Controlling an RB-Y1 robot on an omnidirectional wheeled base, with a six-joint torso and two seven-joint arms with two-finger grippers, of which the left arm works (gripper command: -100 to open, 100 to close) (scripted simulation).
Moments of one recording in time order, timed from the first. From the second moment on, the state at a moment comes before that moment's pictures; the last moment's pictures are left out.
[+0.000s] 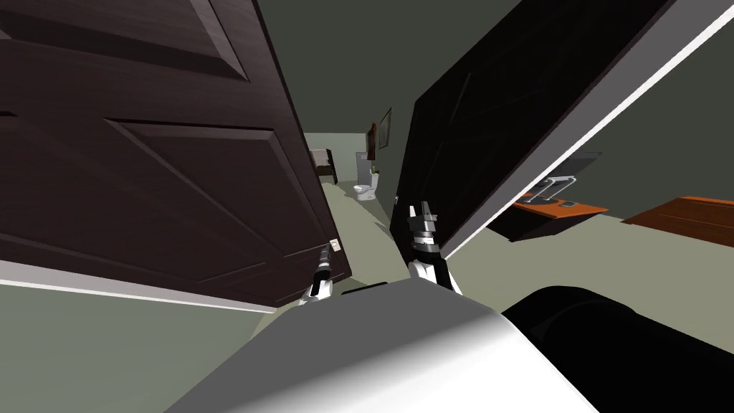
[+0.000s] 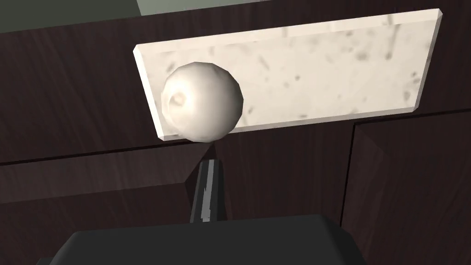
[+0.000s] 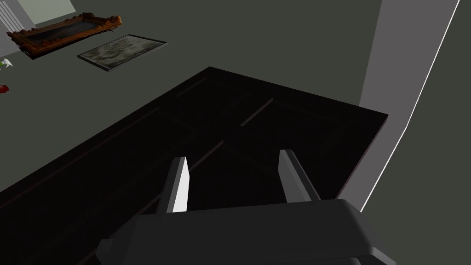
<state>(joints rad) -0.17 0.05 0.11 -0.59 0.04 -0.81 -0.05</state>
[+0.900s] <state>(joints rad) -0.17 0.04 0.13 -0.61 0.06 -0.80 -0.05</state>
